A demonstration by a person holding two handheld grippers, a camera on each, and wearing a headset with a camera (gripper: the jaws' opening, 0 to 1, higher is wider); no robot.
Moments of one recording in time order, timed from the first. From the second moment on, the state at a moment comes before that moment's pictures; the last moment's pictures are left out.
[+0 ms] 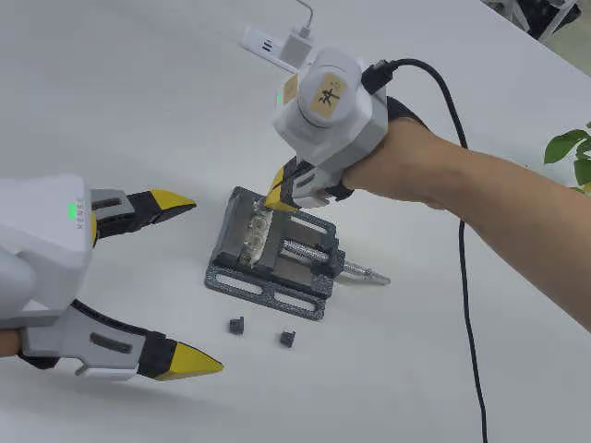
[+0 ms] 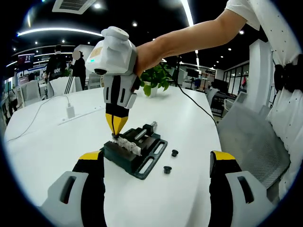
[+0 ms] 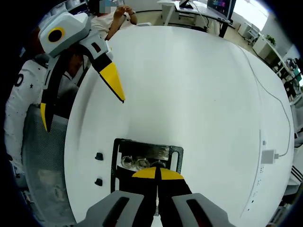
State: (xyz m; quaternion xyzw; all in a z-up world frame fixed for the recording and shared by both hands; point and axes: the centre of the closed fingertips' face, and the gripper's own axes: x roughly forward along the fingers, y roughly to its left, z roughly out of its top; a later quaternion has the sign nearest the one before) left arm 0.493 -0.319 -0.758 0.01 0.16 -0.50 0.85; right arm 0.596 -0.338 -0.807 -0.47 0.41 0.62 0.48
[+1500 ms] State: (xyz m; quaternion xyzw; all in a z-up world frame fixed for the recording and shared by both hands) left arm 0.481 -0.316 -0.746 0.06 0.18 -0.50 0.85; right arm 0.592 -0.342 -0.796 -0.38 0.39 0.60 0.58
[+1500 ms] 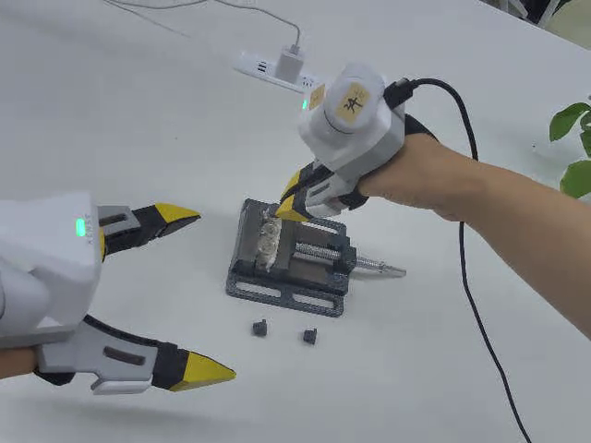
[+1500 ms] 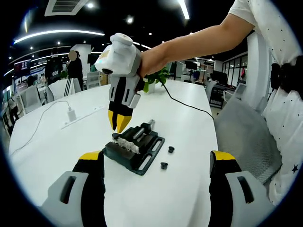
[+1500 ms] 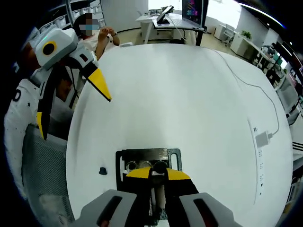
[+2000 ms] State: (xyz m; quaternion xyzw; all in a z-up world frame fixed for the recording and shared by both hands) left arm 0.477 -0.317 -0.741 0.07 0.17 -0.51 0.84; right arm 0.583 -0.350 -0.773 -0.31 0.37 0.60 0.64
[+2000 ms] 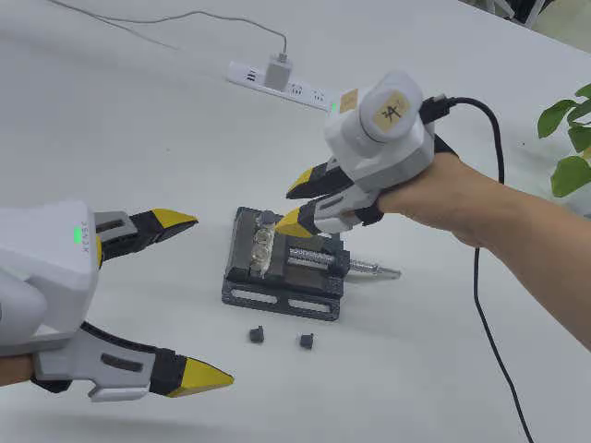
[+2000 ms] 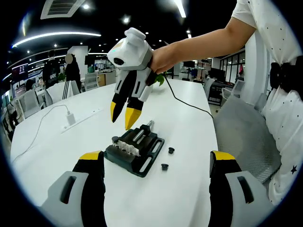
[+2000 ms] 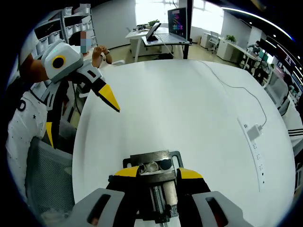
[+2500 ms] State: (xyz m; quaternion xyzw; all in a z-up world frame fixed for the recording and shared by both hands) left arm 0.472 -0.315 -0.740 0.09 0.18 -0.51 0.83; right arm 0.558 -0.379 -0.754 -0.26 0.33 0.59 0.69
